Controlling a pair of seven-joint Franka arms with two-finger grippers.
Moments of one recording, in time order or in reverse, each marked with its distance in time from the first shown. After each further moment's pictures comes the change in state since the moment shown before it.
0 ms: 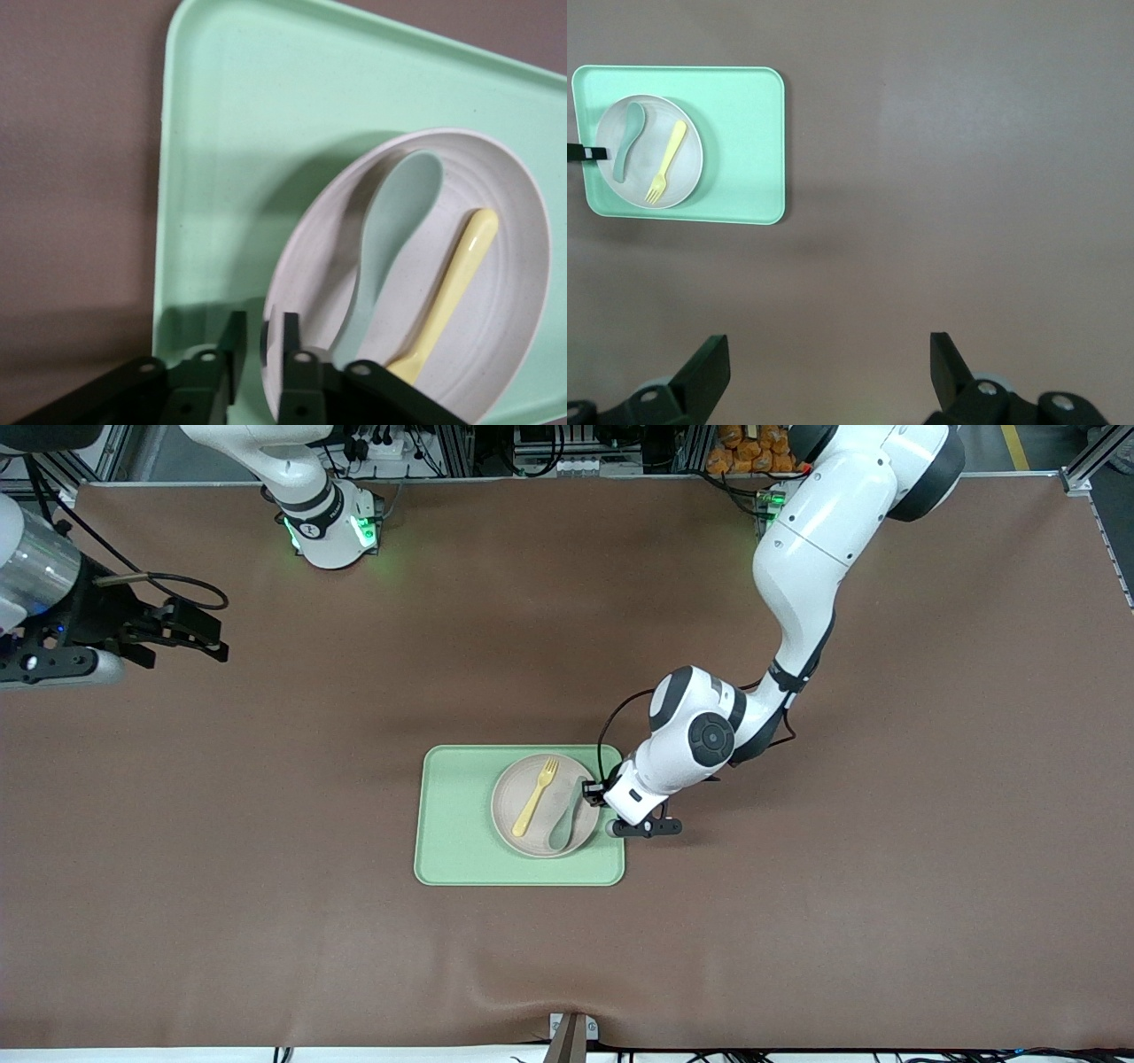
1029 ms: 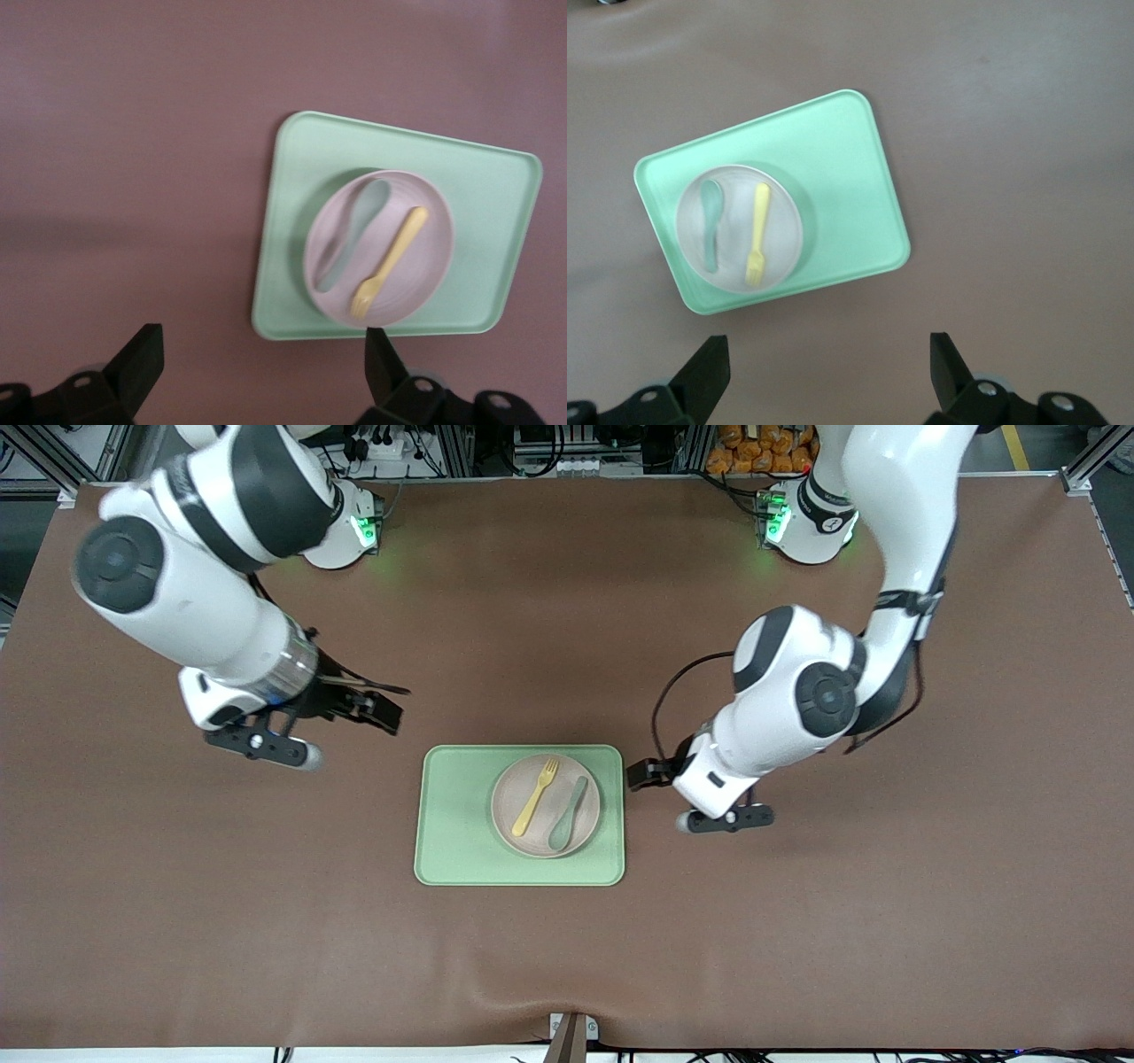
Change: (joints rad) left arm 0.086 -0.361 0.096 0.055 0.072 -0.539 -0.078; right arm 0.243 0.260 0.046 0.066 0.020 0.272 0.605
